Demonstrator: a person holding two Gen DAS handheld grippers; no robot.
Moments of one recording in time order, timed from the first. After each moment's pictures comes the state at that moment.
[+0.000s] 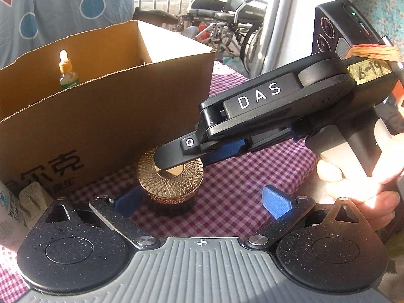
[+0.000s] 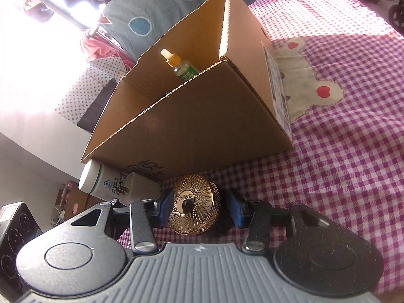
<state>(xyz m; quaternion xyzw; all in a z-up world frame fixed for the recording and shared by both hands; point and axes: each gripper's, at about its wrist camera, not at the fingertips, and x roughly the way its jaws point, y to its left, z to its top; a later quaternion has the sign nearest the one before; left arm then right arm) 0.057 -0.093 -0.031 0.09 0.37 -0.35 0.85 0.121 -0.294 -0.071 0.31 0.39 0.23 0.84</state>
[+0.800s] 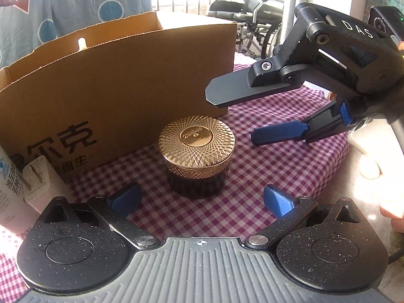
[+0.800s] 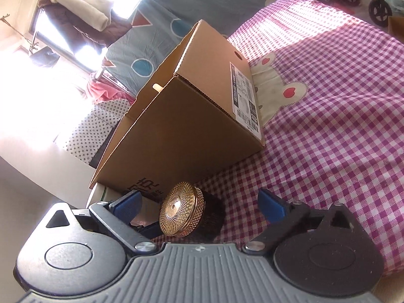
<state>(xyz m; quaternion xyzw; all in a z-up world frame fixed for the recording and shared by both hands) 0.046 -0.082 -0.070 0.11 0.35 -0.30 0.88 0.087 -0.318 -0.095 0.35 0.31 0.23 0.85</state>
